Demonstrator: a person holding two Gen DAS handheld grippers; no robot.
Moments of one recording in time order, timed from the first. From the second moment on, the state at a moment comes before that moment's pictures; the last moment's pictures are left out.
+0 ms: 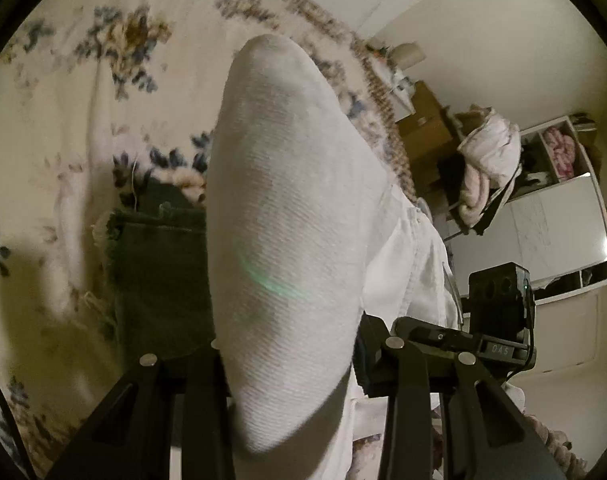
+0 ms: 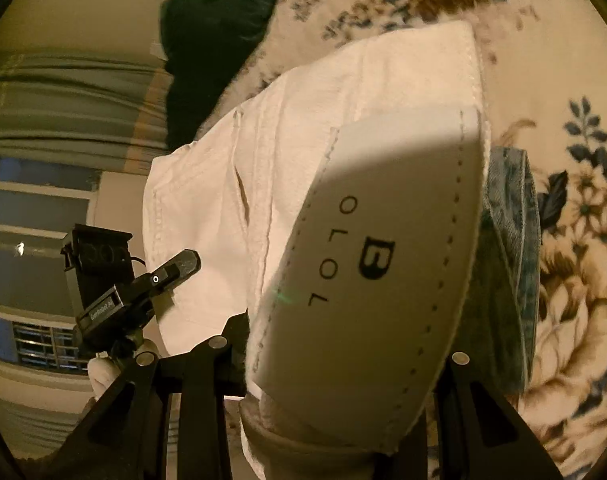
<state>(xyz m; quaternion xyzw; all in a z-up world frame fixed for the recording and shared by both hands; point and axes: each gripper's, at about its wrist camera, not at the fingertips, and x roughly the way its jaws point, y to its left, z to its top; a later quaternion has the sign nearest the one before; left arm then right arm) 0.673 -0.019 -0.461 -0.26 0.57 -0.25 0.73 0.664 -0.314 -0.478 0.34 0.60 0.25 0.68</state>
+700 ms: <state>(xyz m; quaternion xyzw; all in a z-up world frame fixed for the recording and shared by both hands) 0.599 0.032 -0.498 -0.23 0.60 -0.13 0.76 0.615 -0.341 -0.523 0.28 0.65 0.15 0.69</state>
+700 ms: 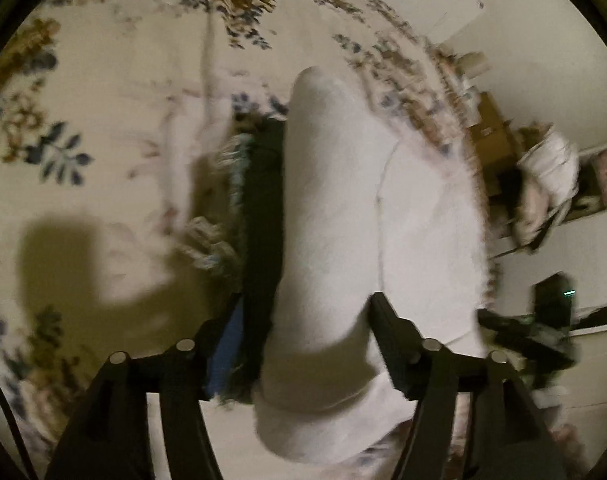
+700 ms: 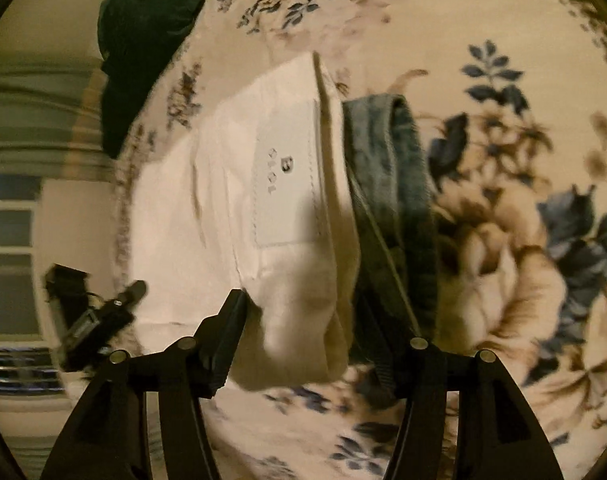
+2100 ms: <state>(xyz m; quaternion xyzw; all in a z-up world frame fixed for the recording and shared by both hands) 0.428 -0.037 -0.236 0.02 0.50 -0.03 0.86 0.405 -0.246 -0.203 0.01 0.51 -0.08 0.86</state>
